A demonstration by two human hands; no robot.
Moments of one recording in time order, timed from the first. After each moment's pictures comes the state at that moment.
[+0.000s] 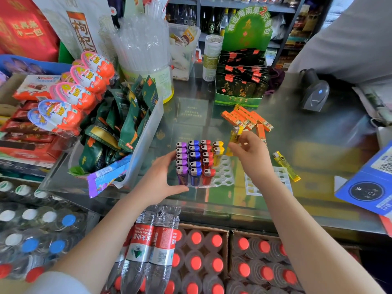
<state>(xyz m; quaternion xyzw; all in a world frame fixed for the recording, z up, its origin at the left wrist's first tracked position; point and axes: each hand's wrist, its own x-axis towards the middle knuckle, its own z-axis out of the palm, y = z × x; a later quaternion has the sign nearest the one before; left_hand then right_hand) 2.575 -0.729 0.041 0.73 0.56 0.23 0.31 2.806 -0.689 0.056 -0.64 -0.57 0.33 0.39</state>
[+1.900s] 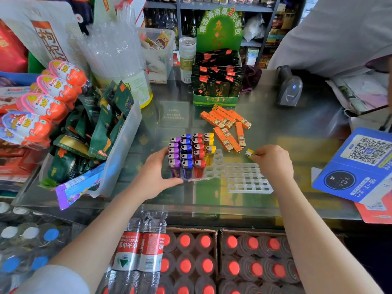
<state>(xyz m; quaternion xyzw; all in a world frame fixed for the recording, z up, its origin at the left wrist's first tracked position) 2.607 -0.703 0.031 0.73 0.56 0.23 0.31 2.892 -0.696 0.046 -0.83 -0.51 0.17 0.15</state>
